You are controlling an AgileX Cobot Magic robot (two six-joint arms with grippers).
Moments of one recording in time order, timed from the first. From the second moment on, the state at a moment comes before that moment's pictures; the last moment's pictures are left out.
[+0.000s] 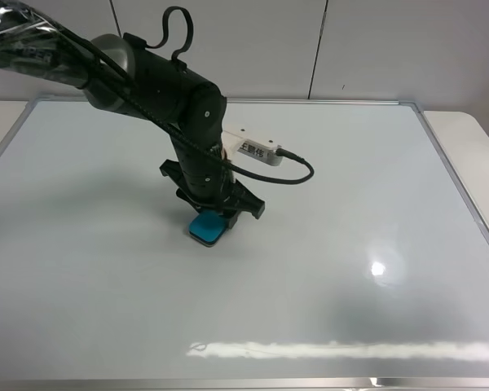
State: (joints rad) left arm -0.74 2.10 -1.35 0.05 0.65 -0.25; right arm 0.06 0.00 -0.51 -0.14 1.08 0.03
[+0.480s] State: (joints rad) left arm -0.67 2.12 -1.37 0.03 0.66 -0.14; right arm 0.06 0.00 -0.51 -0.14 1.08 0.03
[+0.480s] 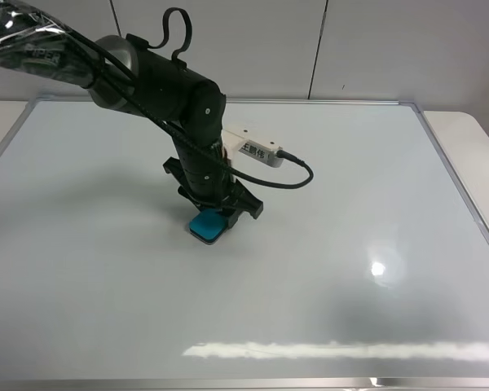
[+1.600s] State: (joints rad) left arm -0.67 2.15 -1.38 -0.20 0.63 0.07; right arm 0.06 0.00 -0.51 -0.14 1.08 0.03
